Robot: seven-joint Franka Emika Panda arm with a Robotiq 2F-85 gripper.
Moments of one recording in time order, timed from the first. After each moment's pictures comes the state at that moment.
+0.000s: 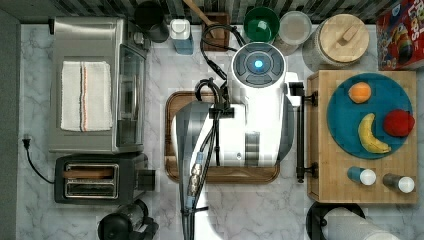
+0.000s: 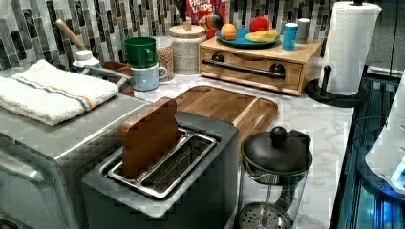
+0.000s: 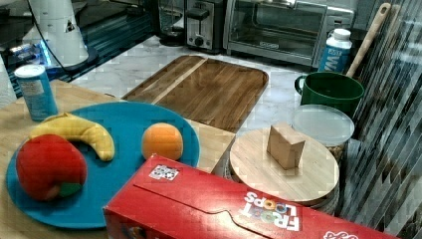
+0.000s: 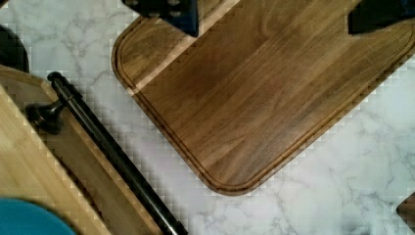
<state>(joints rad) -0.07 0.06 0.03 -1.88 -0.08 0.26 -0.08</state>
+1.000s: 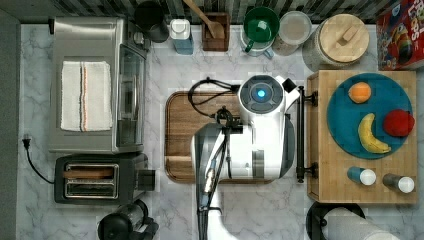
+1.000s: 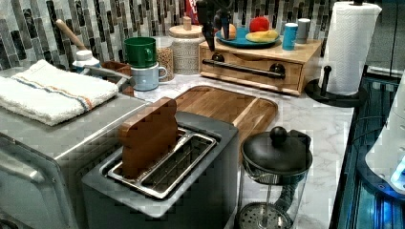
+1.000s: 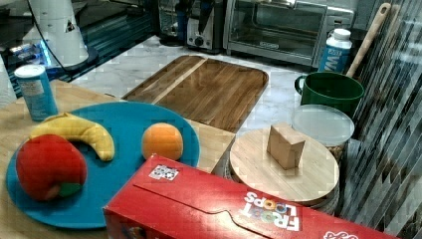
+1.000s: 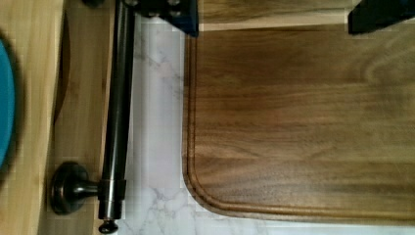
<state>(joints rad) -0.10 0.03 0.00 -2.13 -0.18 0.48 -0.82</state>
